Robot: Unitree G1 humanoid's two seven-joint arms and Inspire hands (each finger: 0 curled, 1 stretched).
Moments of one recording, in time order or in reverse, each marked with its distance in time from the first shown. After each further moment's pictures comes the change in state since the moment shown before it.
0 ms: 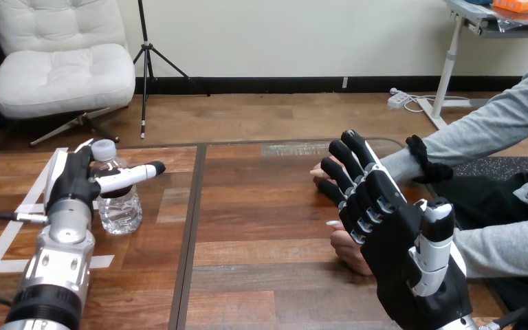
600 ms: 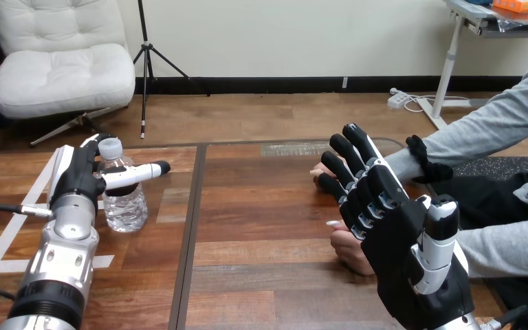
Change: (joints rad) left arm -0.013 0.001 -0.024 -0.002 0.025 0.013 0.000; right arm 0.000 0.001 -0.001 -0.016 0.001 0.000 0.000
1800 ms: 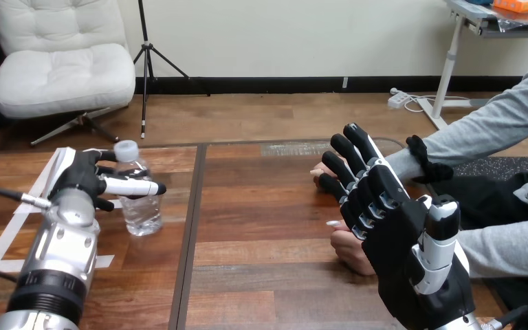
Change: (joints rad) left arm 0.000 0.019 -0.075 -0.179 0.102 0.305 -0.064; right arm 0.000 0.000 -0.003 0.000 0.000 -0.001 0.001
